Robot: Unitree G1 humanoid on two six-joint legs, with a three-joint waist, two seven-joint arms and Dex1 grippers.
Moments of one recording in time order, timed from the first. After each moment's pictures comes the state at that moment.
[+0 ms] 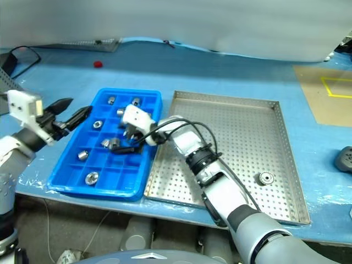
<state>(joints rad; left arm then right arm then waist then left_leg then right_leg) -0.24 0.63 0.39 -0.35 -0.59 0.64 -0.58 -0.89 -0.03 0.32 0.53 0.05 0.24 0.99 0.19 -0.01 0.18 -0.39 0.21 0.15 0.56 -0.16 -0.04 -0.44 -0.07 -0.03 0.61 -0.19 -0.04</state>
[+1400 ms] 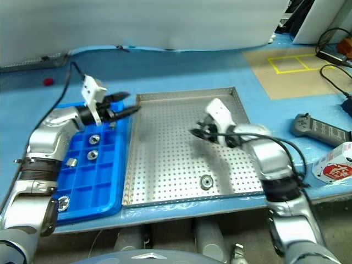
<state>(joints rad) -0.61 0.57 0.12 0.18 -0.36 0.32 -0.86 -0.64 -0.41 0.19 -0.10 0.21 0.73 0.84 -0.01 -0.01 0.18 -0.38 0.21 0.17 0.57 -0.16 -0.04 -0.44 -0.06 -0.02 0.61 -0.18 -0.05</state>
